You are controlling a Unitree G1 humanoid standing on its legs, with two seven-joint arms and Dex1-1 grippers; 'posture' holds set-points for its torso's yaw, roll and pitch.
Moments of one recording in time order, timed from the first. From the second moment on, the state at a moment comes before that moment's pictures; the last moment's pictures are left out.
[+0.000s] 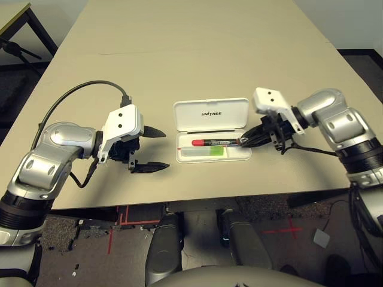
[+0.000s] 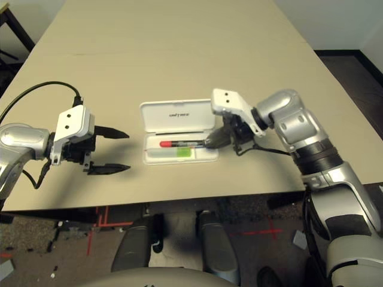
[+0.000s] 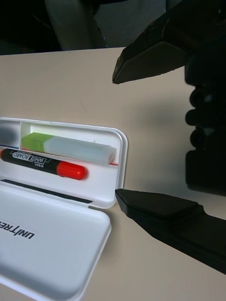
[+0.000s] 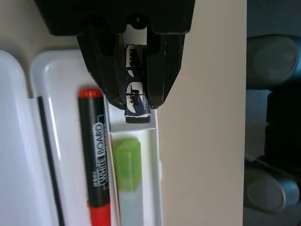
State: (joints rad) left arm -0.36 0.93 -0.04 -0.30 -0.39 0.54 -1.24; right arm -0.77 -0.66 0.38 0.18 0.06 0.46 1.50
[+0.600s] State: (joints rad) left arm -0.34 0.96 -0.02 -0.34 -0.41 0.57 -1.20; right arm -0.76 -0.64 0.39 0.21 0.03 0.35 1.47
